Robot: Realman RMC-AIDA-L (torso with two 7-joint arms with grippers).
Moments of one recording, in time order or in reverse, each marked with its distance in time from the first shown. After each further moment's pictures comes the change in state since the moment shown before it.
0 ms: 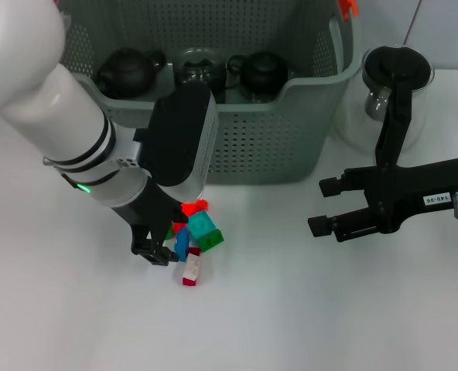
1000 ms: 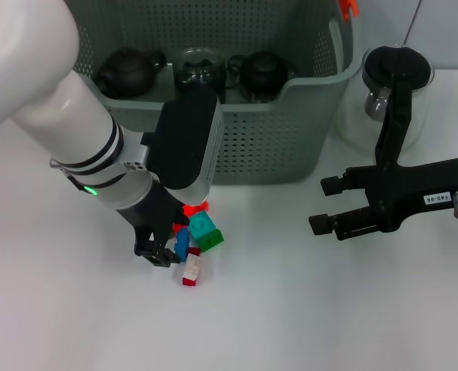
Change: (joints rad) left arm -0.020 0.002 0.021 -0.051 0.004 -0.035 -0.017; right arm -0.004 0.000 0.000 0.000 0.000 0.011 -0.002
